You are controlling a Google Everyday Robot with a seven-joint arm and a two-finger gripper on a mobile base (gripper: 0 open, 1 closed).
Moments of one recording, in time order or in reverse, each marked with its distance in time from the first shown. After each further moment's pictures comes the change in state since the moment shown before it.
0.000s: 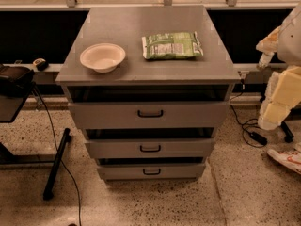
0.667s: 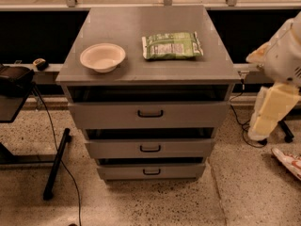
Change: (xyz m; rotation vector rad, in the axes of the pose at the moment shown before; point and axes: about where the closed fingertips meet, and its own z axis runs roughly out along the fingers) arm -0.001 0.007 0.028 0.000 -0.006 -0.033
